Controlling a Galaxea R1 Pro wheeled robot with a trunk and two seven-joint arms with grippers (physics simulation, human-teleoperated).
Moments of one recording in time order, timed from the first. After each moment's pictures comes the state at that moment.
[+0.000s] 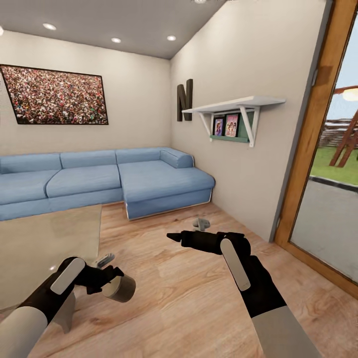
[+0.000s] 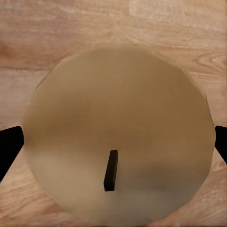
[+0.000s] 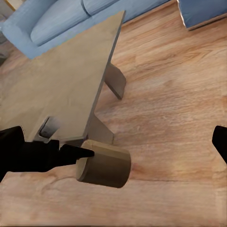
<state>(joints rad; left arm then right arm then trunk) -0.65 0.29 -0.25 -0.79 1.19 0.88 0.37 -0.62 0.11 0.20 -1.29 -0.51 0.92 0.23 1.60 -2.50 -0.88</state>
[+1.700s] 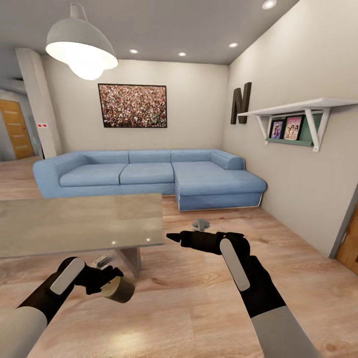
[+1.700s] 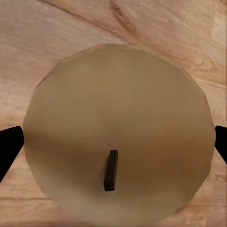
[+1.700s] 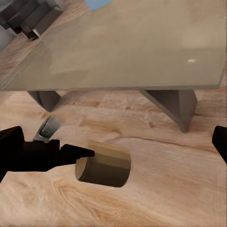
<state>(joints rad) -0.65 0.29 -0.25 -0.79 1.19 0.88 0.38 -0.62 0.11 0.20 -1.29 -0.51 0.92 0.23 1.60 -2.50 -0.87</state>
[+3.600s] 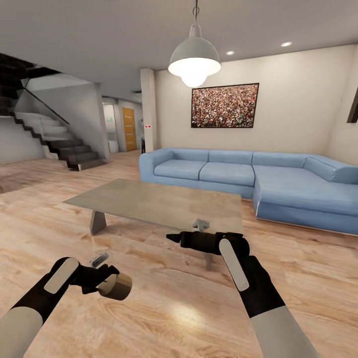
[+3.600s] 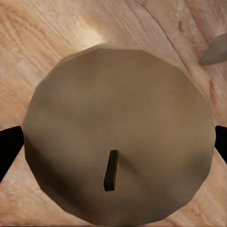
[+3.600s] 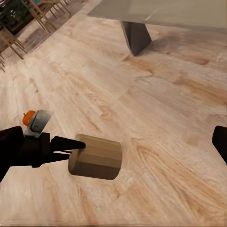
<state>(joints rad) -0.65 0.30 -0.19 -0.77 1.20 0.88 0.37 -0.62 0.12 0.20 -1.28 -0.50 0.92 0.22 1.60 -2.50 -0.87</state>
